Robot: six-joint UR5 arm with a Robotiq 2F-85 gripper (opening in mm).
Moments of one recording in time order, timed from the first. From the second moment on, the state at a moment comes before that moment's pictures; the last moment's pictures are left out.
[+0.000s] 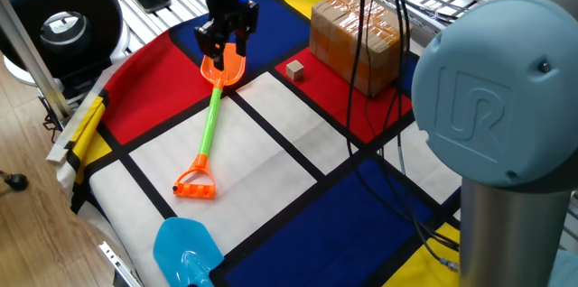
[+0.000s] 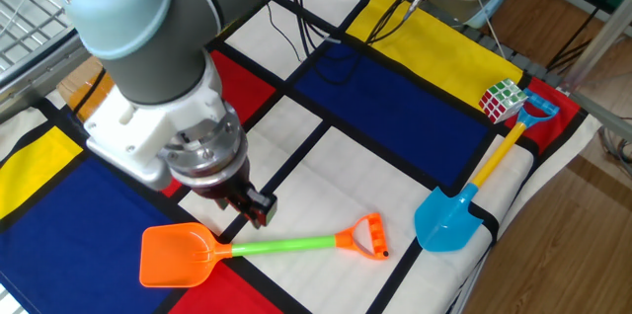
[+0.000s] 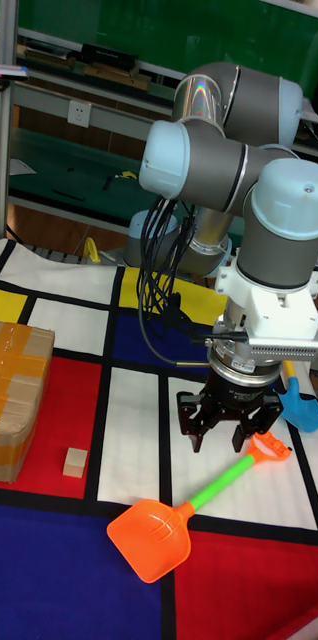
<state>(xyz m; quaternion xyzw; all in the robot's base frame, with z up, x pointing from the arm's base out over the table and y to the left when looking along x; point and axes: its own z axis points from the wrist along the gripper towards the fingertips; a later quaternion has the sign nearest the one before) 0.659 0.117 0.125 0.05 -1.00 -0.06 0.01</state>
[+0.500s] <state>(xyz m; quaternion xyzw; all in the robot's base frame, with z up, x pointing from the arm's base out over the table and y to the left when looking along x) 0.670 0.113 0.124 0.04 -1.00 -0.05 0.00</state>
